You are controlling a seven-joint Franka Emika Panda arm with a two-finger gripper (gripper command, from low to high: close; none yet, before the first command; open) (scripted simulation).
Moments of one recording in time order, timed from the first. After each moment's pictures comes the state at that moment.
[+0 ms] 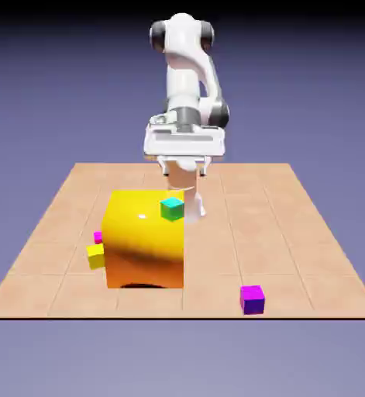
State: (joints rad) arm -0.01 -0.53 0.03 -2.79 0.01 3.02 0.79
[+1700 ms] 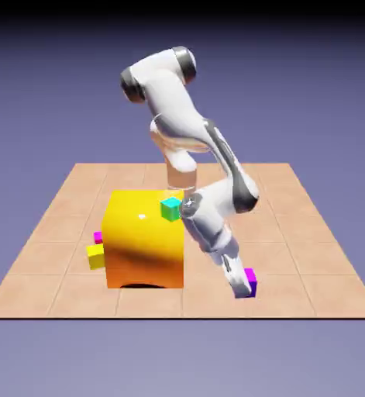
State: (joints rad) arm -0.57 0.50 0.71 -2.25 0.32 2.61 1.89
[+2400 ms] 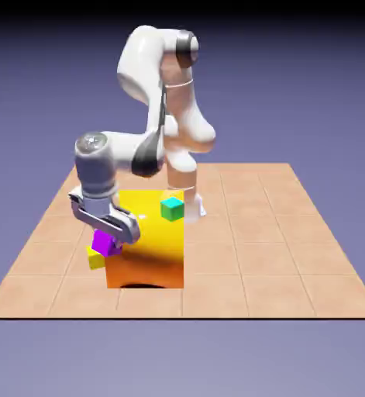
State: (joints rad) arm -0.67 0.10 0.16 -2.15 -0.12 2.09 0.97
